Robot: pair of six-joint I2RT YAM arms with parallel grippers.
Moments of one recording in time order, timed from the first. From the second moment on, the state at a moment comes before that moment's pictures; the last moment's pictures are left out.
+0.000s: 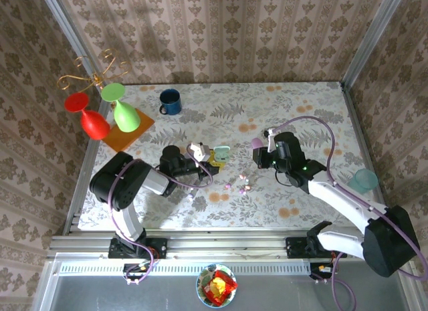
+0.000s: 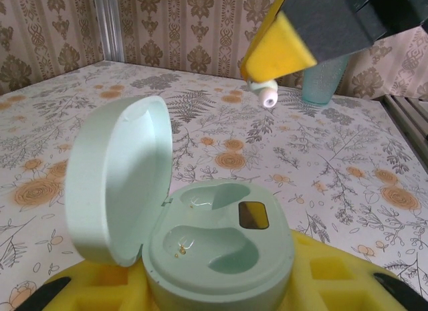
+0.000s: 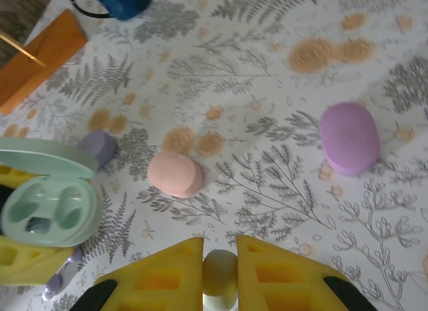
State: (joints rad) left arm -0.57 1.78 0.48 1.18 0.82 0.04; right arm 0.48 1.14 0.70 -0.16 -0.08 0.39
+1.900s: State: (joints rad) left arm -0.57 1.76 0.47 1.18 0.82 0.04; right arm 0.76 1.47 1.02 -0.28 0.08 0.07
